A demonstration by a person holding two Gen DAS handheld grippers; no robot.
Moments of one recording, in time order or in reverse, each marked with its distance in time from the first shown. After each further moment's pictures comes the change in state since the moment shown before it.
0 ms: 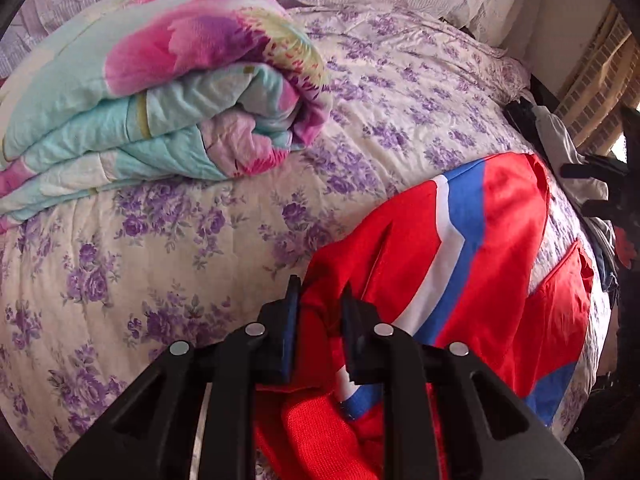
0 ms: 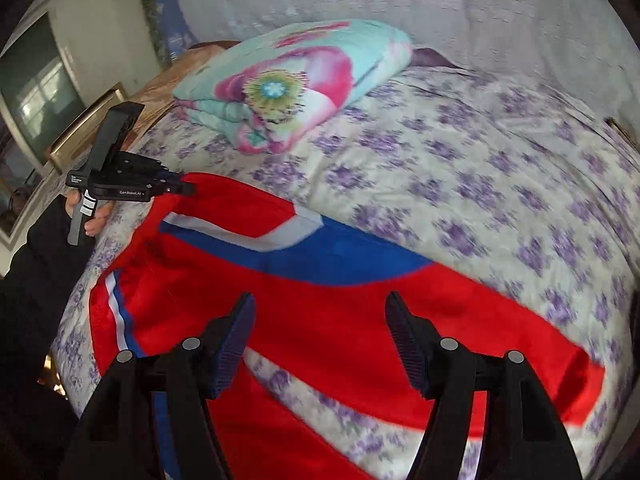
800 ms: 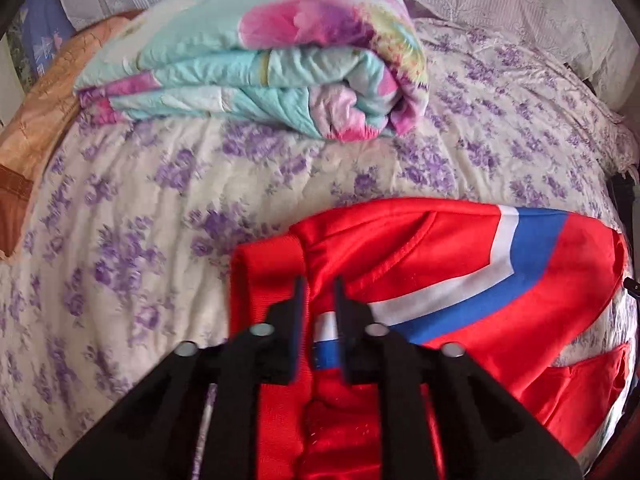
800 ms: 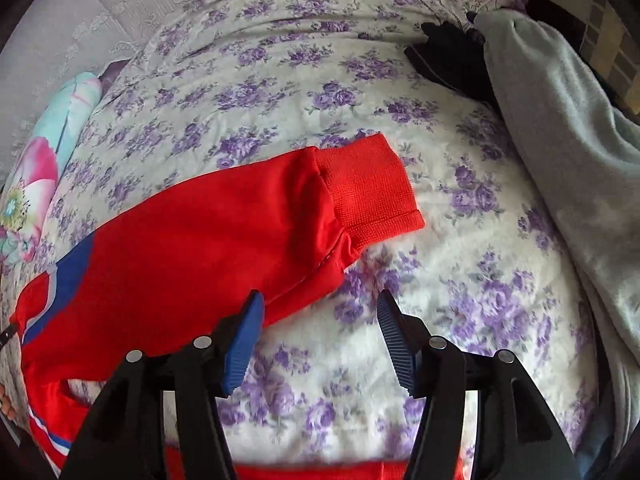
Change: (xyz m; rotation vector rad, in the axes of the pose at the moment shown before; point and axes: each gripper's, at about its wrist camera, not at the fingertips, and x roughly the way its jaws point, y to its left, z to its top) left arm -0.030 -0.029 -0.023 -0.344 -0.009 0.410; right arm -0.067 -0.187 -0.192 0.775 0.007 -0.448
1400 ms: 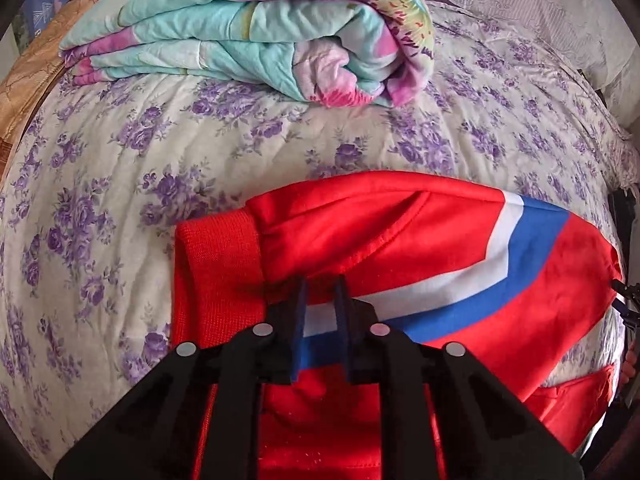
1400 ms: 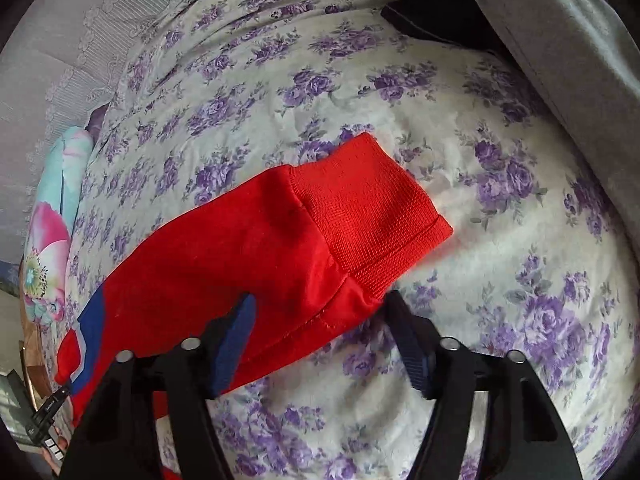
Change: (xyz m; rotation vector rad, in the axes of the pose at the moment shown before) left arm 0.044 -0.022 -0.008 -0.111 0.102 -0.038; right arm 0.056 -0.030 0.034 0.196 0.052 0.116
